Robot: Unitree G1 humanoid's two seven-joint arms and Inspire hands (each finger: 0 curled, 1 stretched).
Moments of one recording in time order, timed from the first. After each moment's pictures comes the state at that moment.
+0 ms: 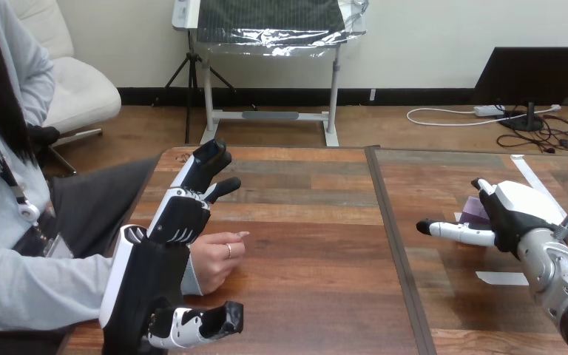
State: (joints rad) left arm 0.05 0.11 -0.09 0.54 -0.30 -1.29 -0.42; right arm -0.77 -0.47 0.32 1.38 -0.62 -0.13 -0.14
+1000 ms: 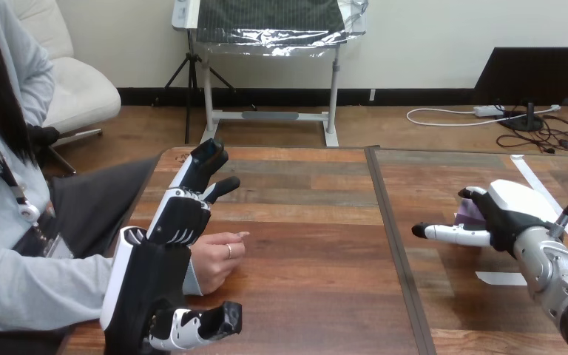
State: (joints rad) left arm 0.06 0.10 -0.10 0.52 -0.30 -1.28 -0.40; right arm -0.77 -0.47 0.35 1.38 -0.63 -0.15 -0.13
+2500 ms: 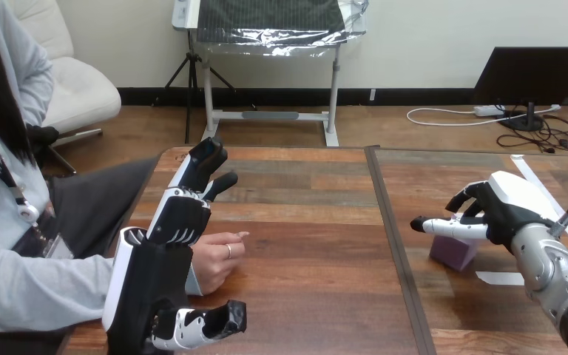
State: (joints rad) left arm 0.07 0.08 -0.10 0.52 -0.31 -1.28 -0.40; right arm -0.76 -0.47 0.31 1.37 -0.57 -0.21 -0.17
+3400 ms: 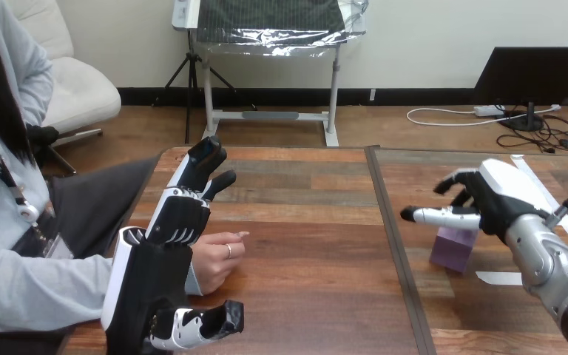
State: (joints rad) left arm 0.06 0.08 -0.10 0.52 -0.33 -1.28 -0.43; right arm -0.76 -0.47 0.31 1.34 -0.56 -0.29 -0.18
